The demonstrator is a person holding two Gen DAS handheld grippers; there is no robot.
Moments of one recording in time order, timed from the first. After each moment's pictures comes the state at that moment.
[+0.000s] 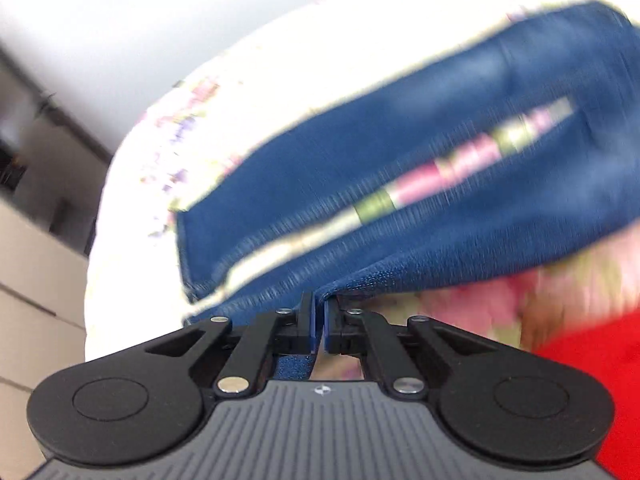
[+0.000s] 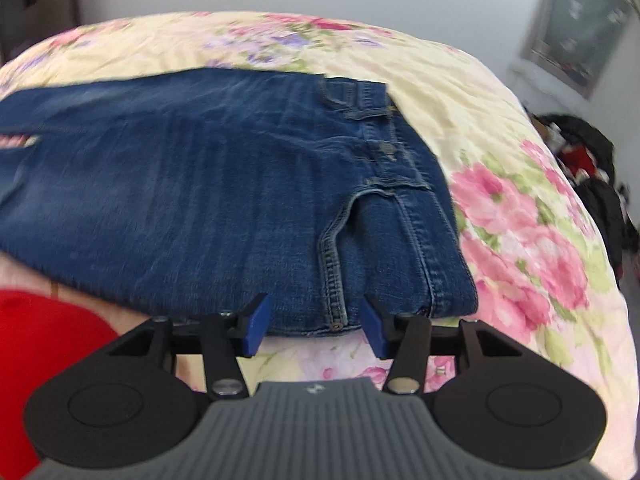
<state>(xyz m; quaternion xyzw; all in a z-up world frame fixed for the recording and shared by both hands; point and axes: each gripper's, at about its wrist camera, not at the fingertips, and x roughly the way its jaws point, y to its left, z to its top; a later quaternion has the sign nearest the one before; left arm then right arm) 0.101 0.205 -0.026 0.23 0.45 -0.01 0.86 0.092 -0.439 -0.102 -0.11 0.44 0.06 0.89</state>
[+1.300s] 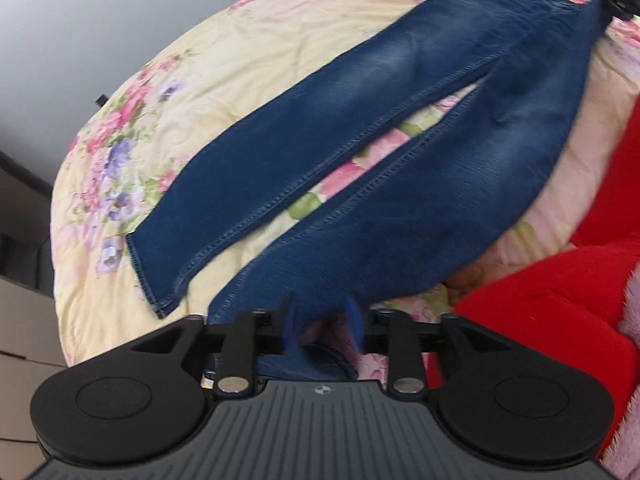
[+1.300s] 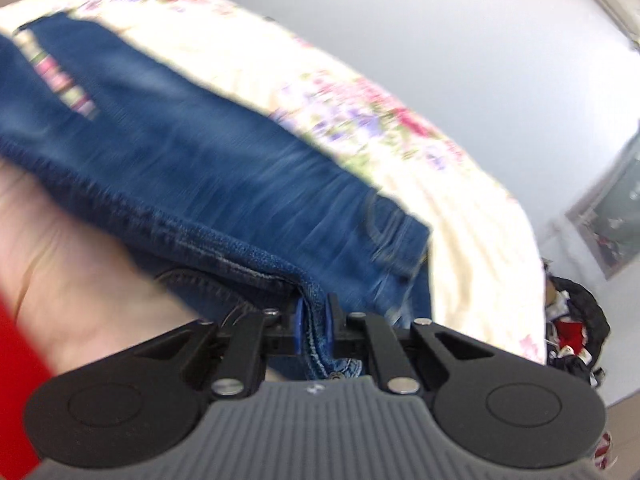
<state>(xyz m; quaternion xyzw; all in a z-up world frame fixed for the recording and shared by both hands) 0.089 0.188 0.003 0.27 0.50 -0.15 0.81 0.176 -0.390 -0.046 -0.28 0.34 0.12 0.89</state>
